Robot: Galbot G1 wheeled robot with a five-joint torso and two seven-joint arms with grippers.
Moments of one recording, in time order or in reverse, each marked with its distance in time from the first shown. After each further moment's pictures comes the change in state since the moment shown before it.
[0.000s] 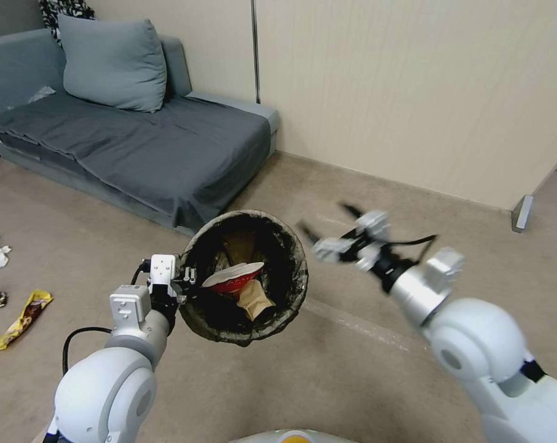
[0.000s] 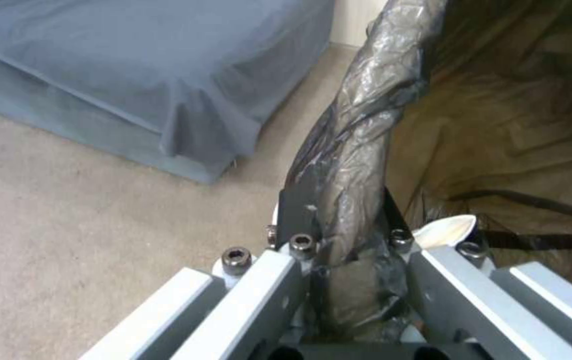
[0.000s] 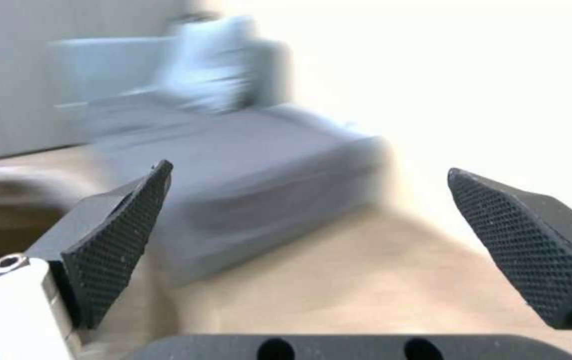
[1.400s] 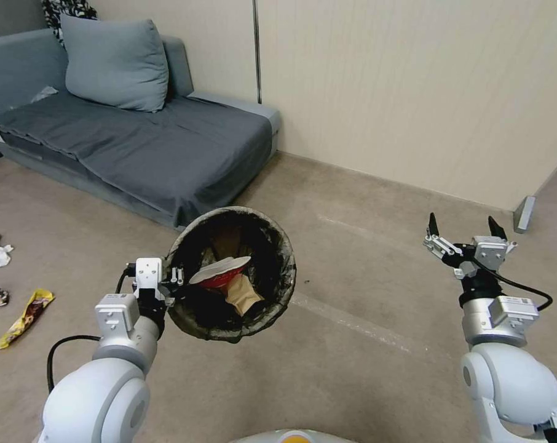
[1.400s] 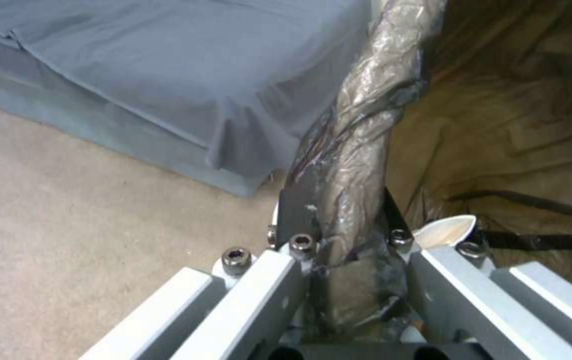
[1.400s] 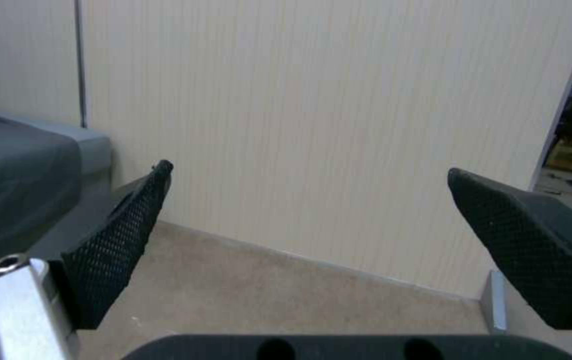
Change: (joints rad) left arm 0.051 -0.002 -0.044 -0.017 0.034 -0.067 -0.009; right arm -0.193 0.349 0.285 -0.107 -0.393 0.257 0.087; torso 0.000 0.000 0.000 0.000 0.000
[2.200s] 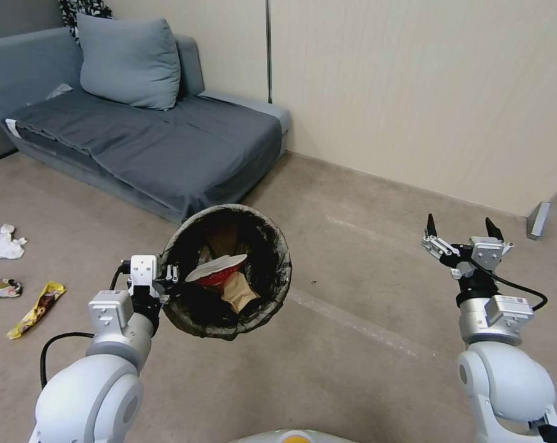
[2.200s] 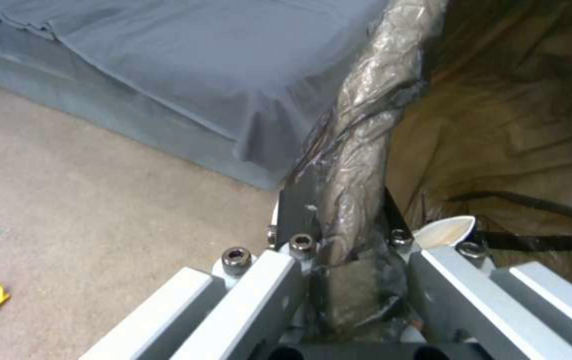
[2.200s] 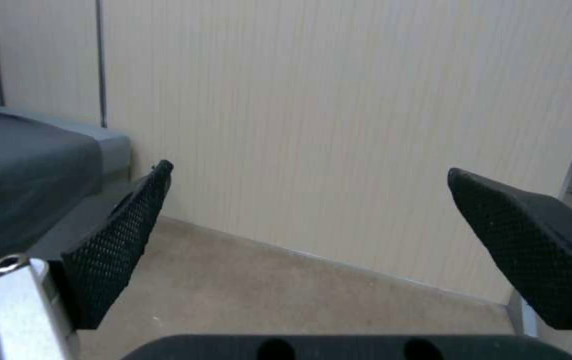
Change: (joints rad) left arm -0.006 0.006 -0.019 0.008 -0.013 0.008 0.004; right arm 0.008 0.005 -0.008 -0.017 -0.001 0.006 0.006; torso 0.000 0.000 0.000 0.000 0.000
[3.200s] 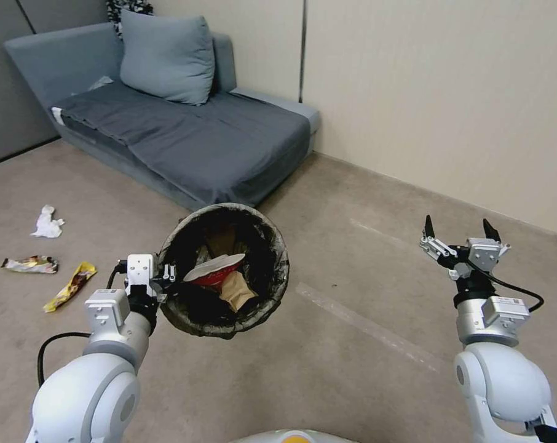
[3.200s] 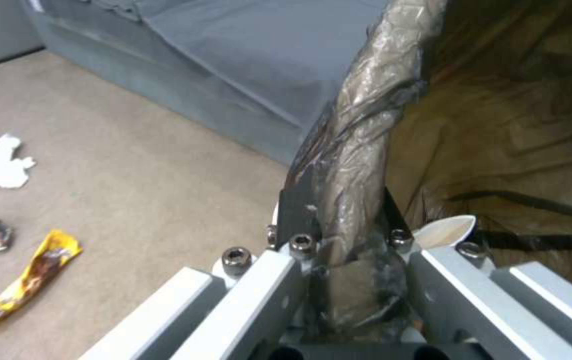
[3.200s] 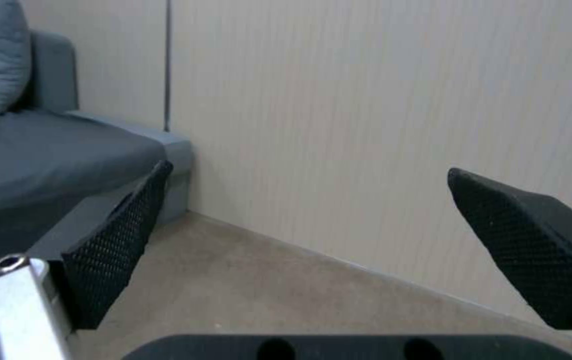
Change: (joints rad) left arm -0.003 -0.004 -0.014 -0.002 -0.023 0.005 -0.005; right arm -0.004 0.005 -0.008 -0.002 -0.008 0.007 0.003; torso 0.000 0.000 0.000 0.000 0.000
